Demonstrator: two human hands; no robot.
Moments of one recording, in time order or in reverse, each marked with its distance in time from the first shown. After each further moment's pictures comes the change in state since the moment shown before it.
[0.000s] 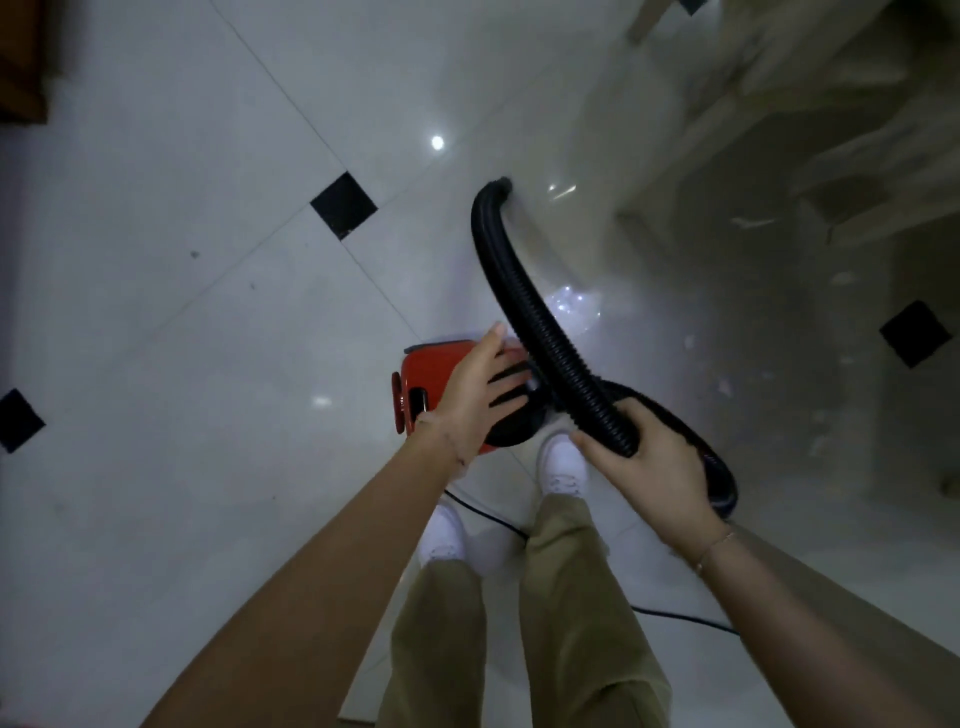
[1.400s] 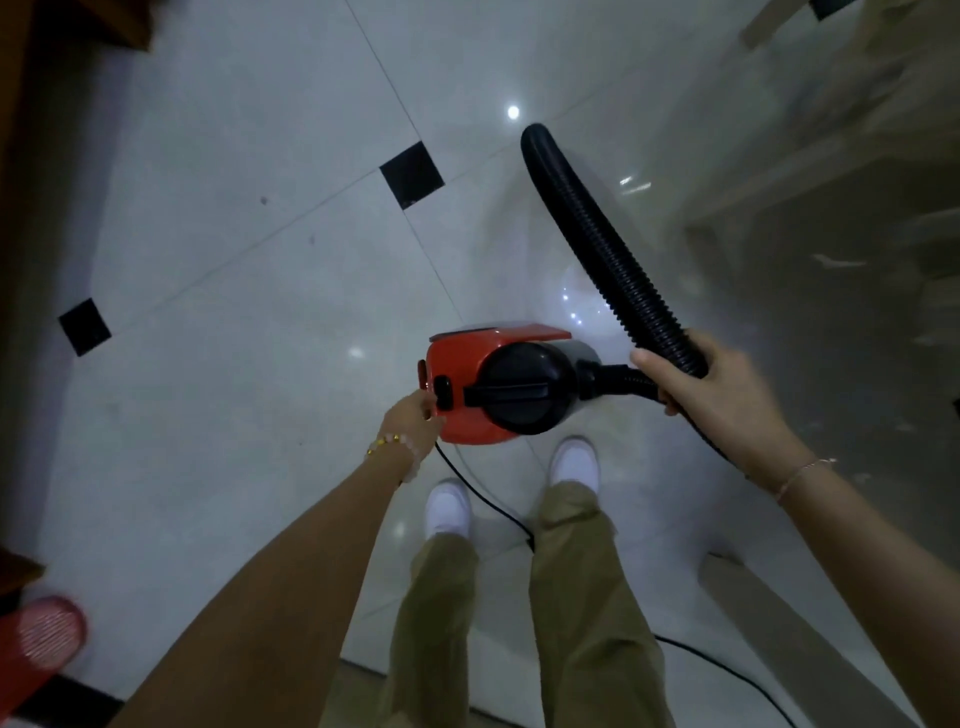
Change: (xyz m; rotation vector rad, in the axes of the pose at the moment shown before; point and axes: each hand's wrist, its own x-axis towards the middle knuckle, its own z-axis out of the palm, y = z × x) left_hand 0.013 -0.052 -0.118 0.882 0.500 -0.040; right_hand 0.080 -0.045 -0.047 0.040 -0.155 -0.140
